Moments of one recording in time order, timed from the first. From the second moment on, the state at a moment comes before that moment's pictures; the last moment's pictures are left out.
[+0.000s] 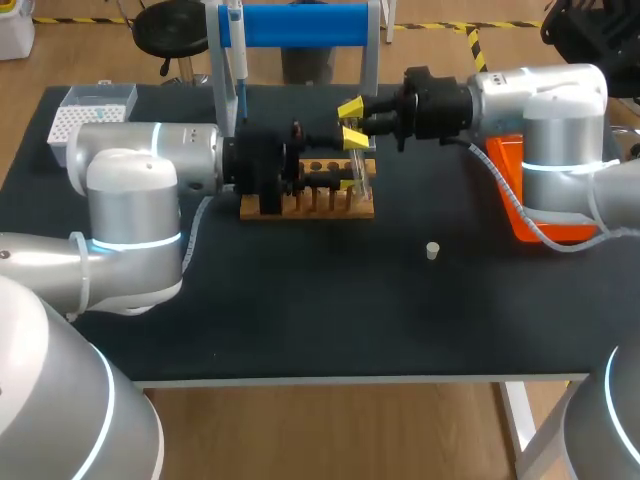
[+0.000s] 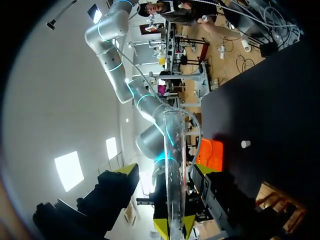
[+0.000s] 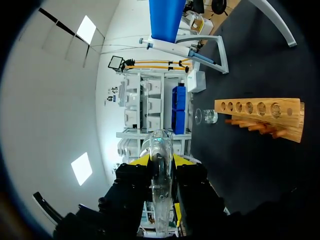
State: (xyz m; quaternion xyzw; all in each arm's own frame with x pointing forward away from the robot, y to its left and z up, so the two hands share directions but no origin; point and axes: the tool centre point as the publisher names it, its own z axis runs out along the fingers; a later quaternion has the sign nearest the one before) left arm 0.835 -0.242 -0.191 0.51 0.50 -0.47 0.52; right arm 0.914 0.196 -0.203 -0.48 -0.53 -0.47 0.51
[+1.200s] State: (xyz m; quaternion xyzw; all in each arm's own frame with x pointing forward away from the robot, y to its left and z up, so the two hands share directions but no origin) left arm 0.825 -0.248 -0.194 0.52 0.50 -0.48 0.51; right arm 0.914 0.196 -0.203 -0.48 -0.53 -0.47 0.51
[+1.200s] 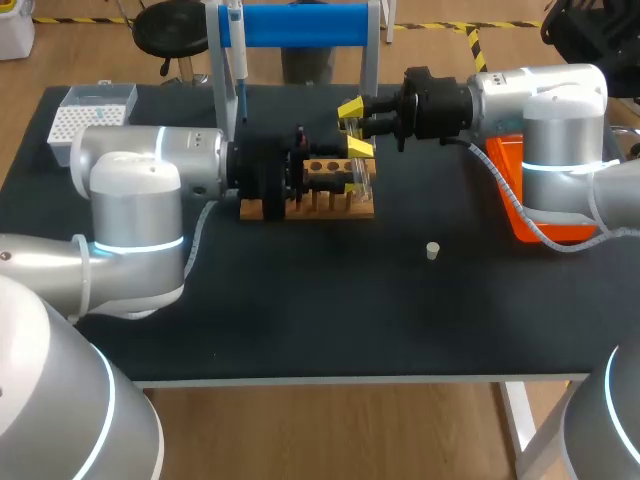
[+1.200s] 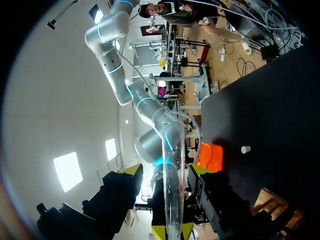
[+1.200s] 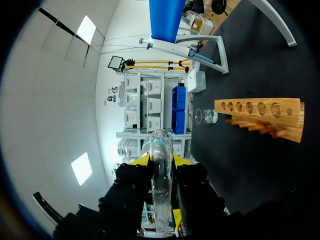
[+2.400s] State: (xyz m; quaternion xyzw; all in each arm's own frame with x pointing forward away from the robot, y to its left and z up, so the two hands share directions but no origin) left arm 0.827 -0.250 -0.195 0.51 0.50 -0.48 0.51; right arm 0.915 0.196 -0.200 -0.48 -0.53 -0.47 0.51
